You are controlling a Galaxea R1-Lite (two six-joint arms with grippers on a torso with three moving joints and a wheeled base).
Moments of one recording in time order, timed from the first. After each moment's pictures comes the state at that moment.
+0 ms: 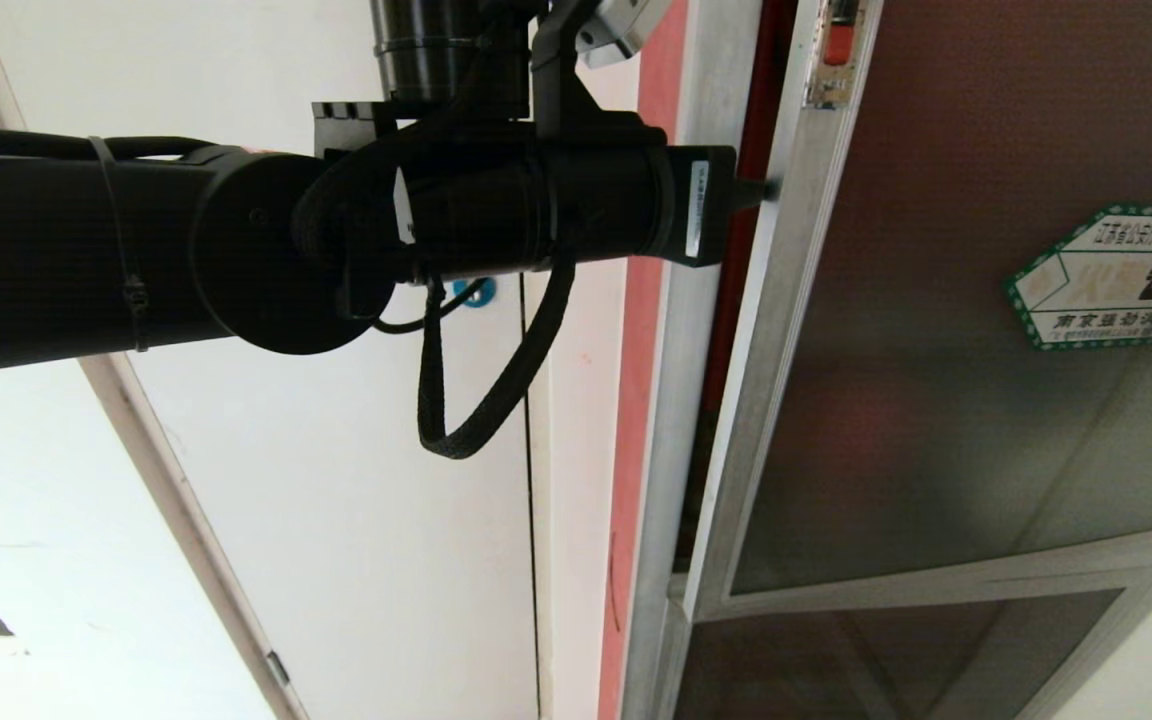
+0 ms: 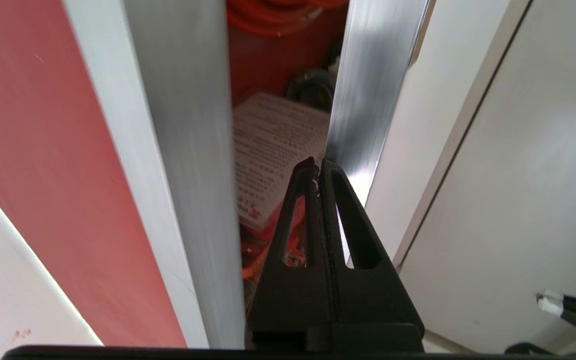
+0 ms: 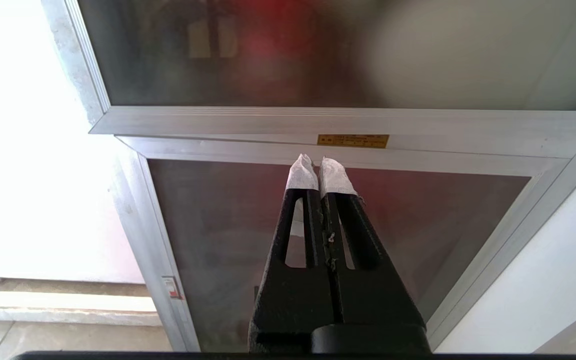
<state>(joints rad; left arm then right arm) -0.79 1.89 -1.78 -0.17 -0.35 -0.07 0.00 0.00 0.00 0.01 0.02 -0.04</state>
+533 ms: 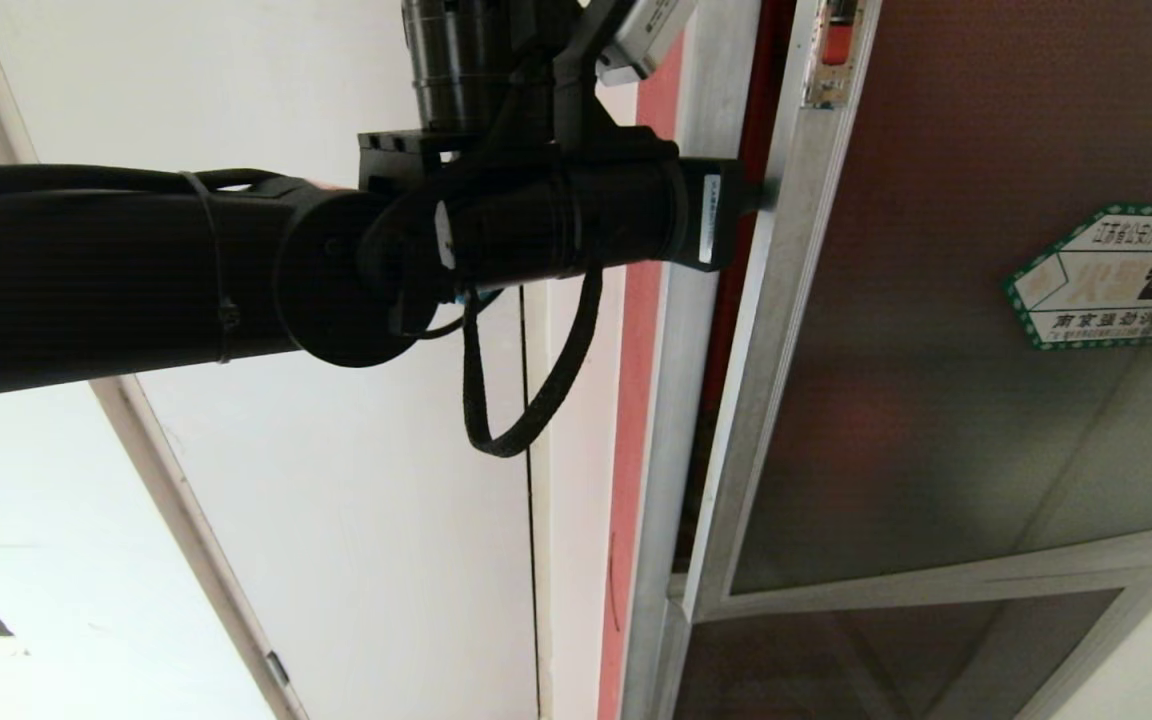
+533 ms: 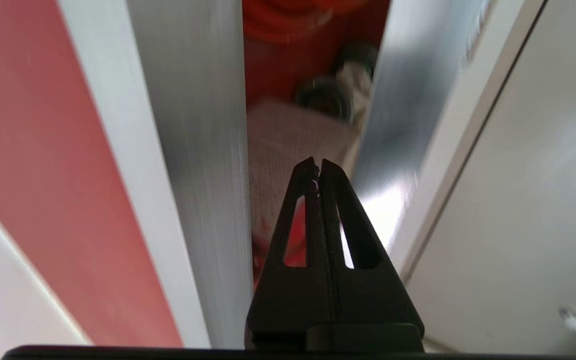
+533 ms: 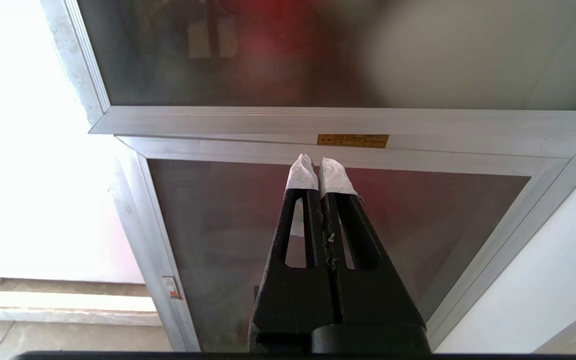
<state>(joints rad) -0.77 1.95 -1.82 -0.24 -0.34 -0.07 0.00 0.00 0.00 0.01 0.02 -0.04</state>
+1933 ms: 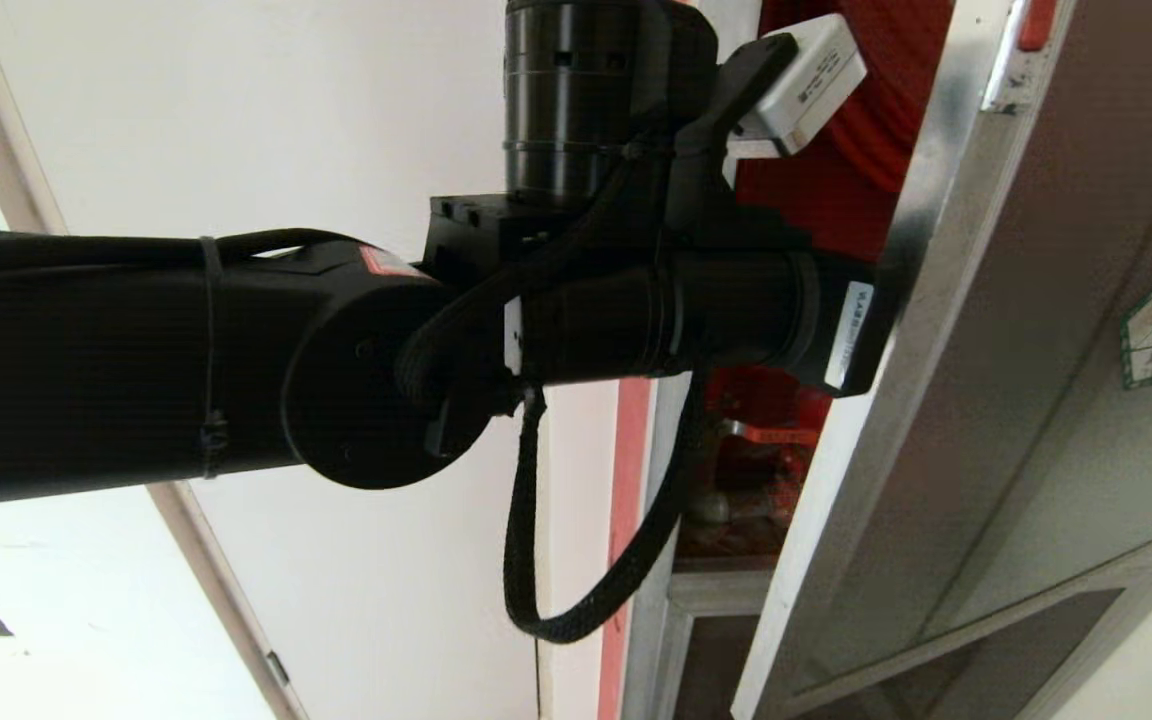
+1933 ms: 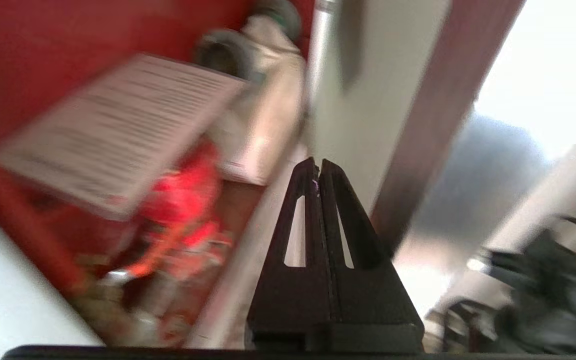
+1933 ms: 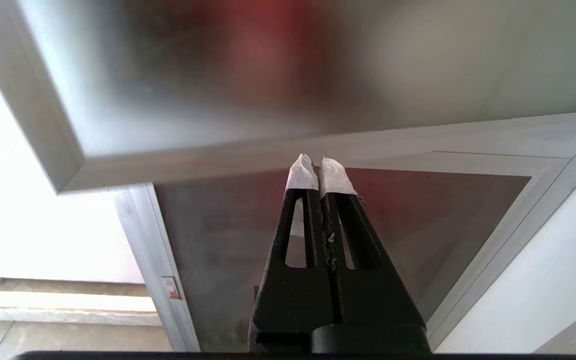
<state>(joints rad) -0.97 1.89 -1.66 -0.25 -0.34 -0.06 0.00 0.00 0.00 0.01 0.02 -0.04</state>
